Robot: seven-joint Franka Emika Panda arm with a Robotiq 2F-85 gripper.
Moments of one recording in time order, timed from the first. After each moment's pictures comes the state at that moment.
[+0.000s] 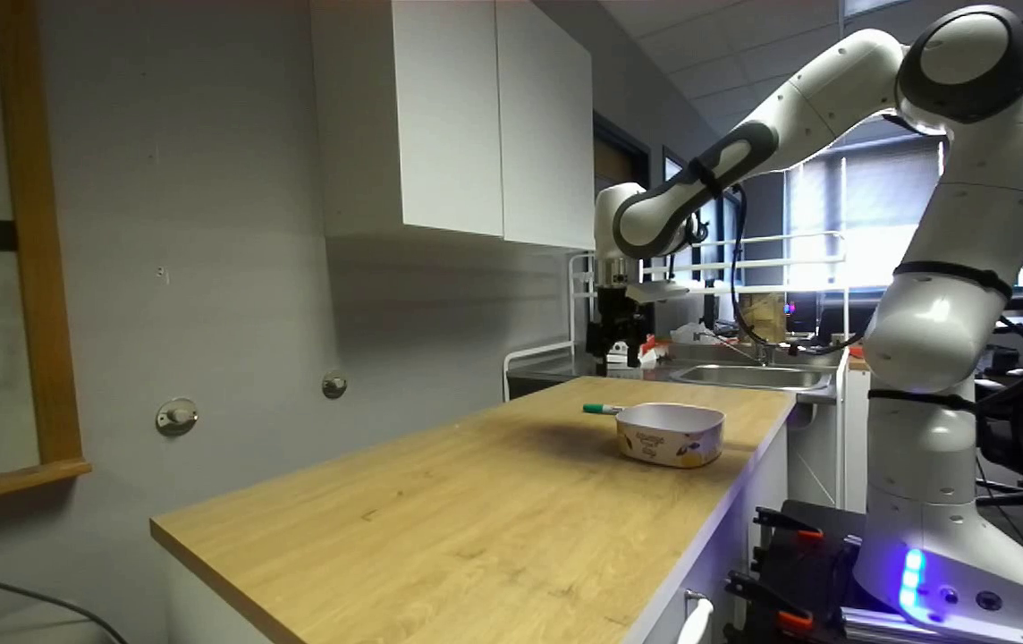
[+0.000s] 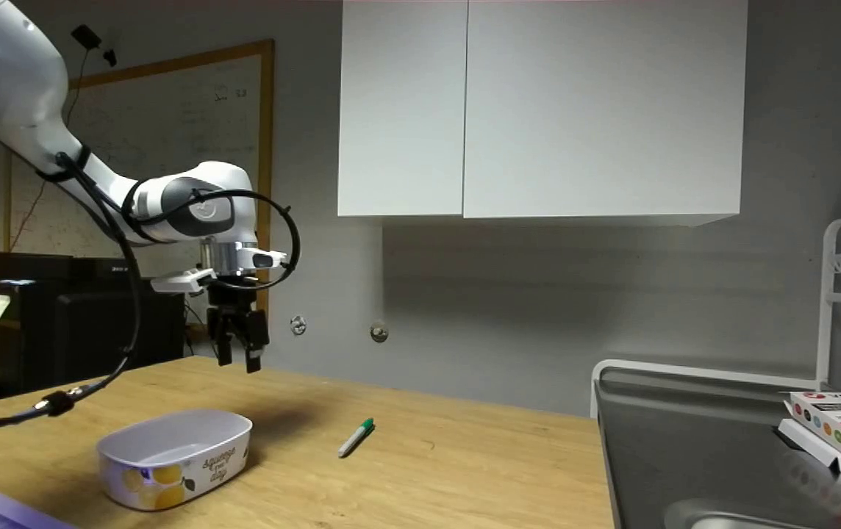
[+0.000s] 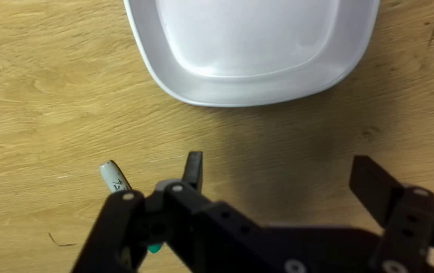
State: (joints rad) arm -0.10 -0.36 0.04 -2.48 -0.08 2.20 0.25
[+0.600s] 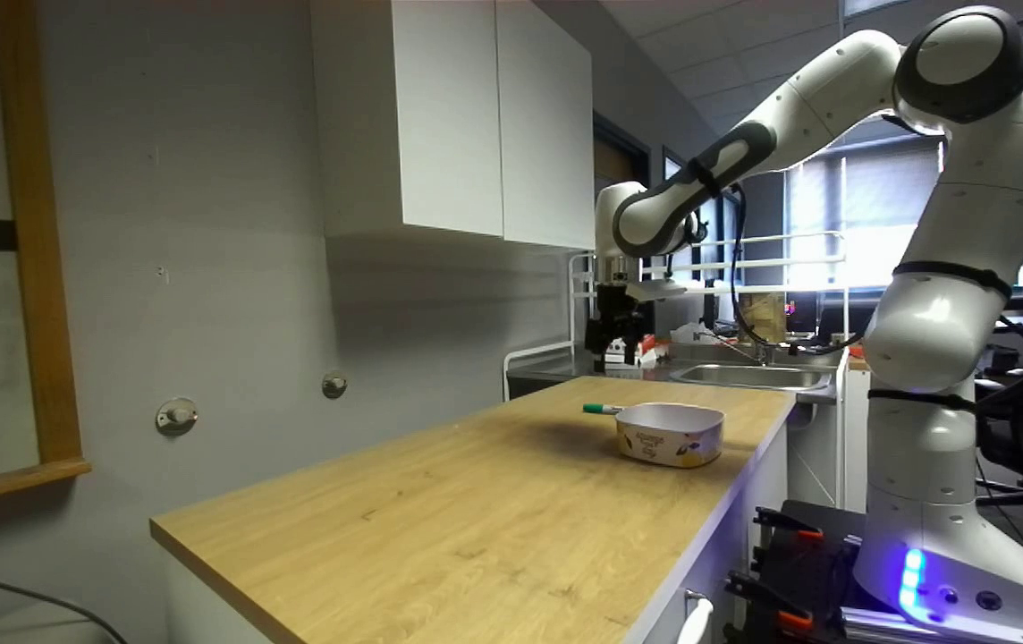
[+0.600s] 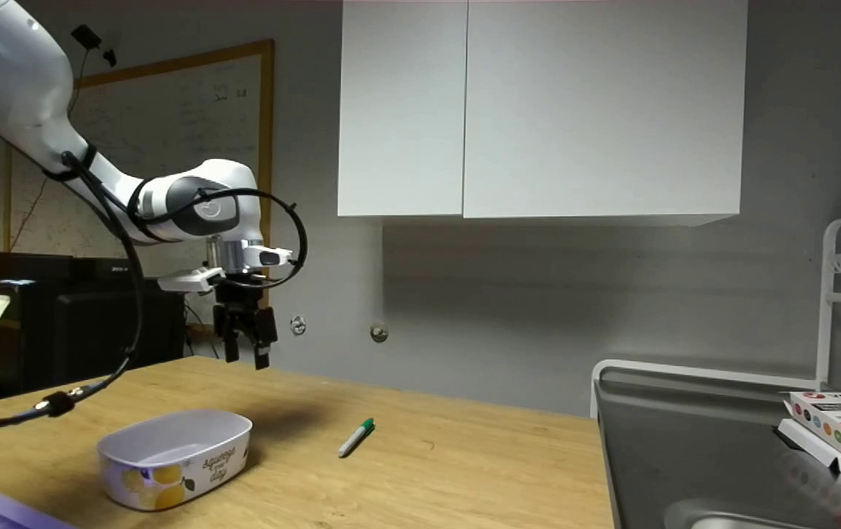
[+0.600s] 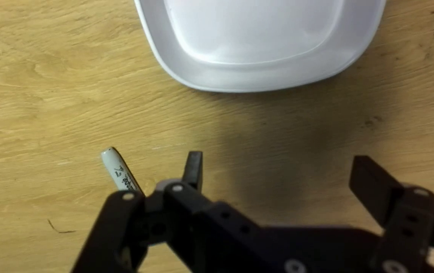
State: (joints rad) arm -0.10 -0.35 0.02 -2.47 -0.08 2.22 0.21
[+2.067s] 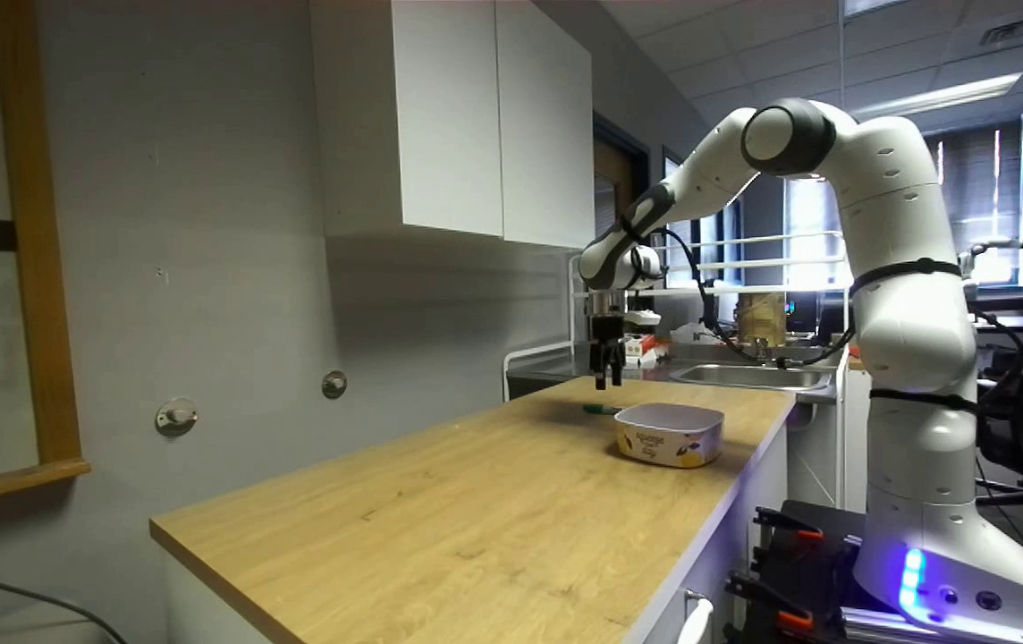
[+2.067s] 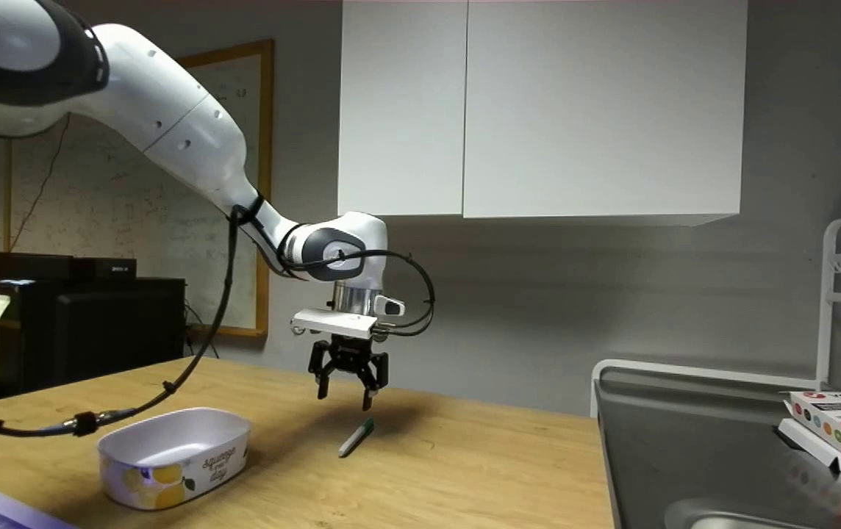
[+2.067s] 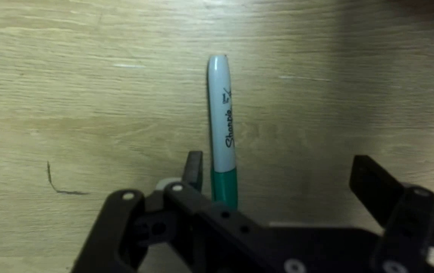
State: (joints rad) arm -0.16 0.18 -0.21 -2.02 0.10 2.14 -0.47
